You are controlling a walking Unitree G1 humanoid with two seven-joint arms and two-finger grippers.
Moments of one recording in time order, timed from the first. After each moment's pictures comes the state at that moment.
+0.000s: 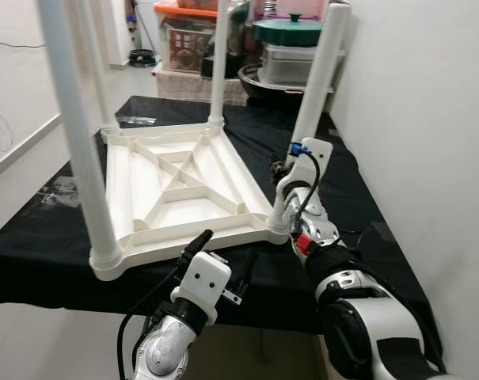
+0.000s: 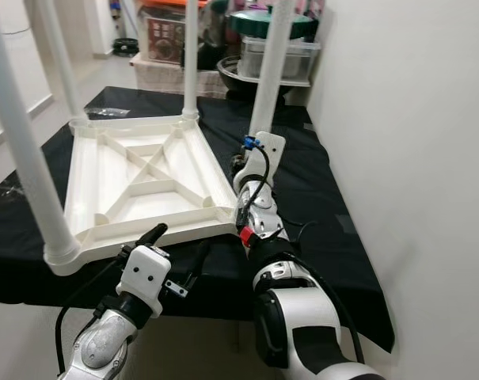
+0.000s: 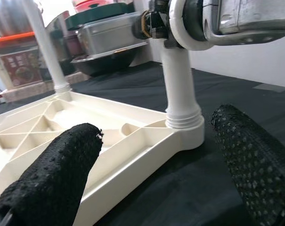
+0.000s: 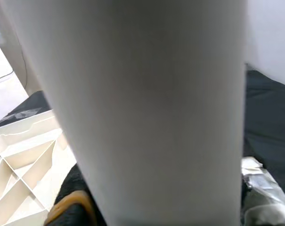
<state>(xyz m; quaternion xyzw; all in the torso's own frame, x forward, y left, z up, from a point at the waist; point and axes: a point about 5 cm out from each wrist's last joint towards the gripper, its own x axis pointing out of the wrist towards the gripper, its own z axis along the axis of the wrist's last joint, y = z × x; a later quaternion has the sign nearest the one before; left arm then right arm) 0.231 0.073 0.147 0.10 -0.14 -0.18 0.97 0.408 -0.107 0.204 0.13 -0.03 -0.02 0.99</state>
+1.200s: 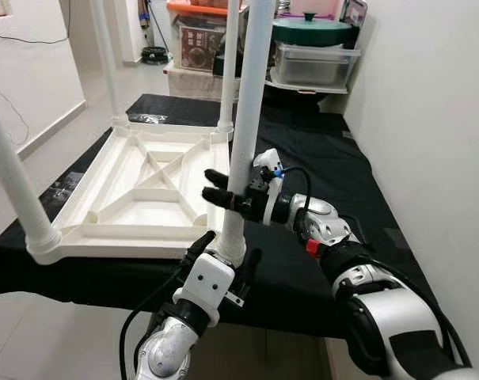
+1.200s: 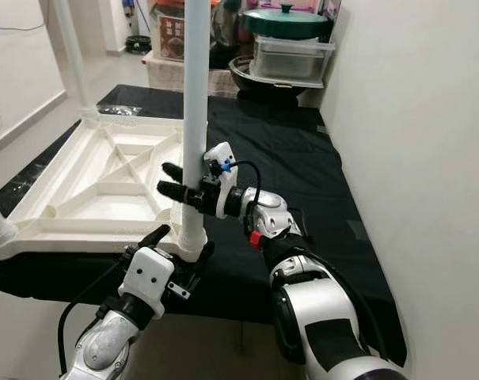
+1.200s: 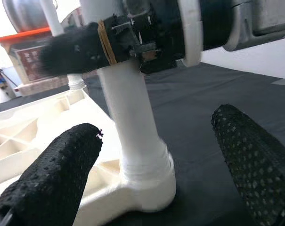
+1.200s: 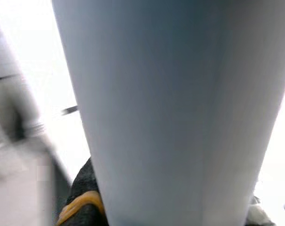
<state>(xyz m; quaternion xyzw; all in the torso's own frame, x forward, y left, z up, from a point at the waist) 0.231 0.071 0.146 0.10 -0.14 -0.19 0.97 0.397 -0.090 0.200 0.05 0.01 0.40 0.91</state>
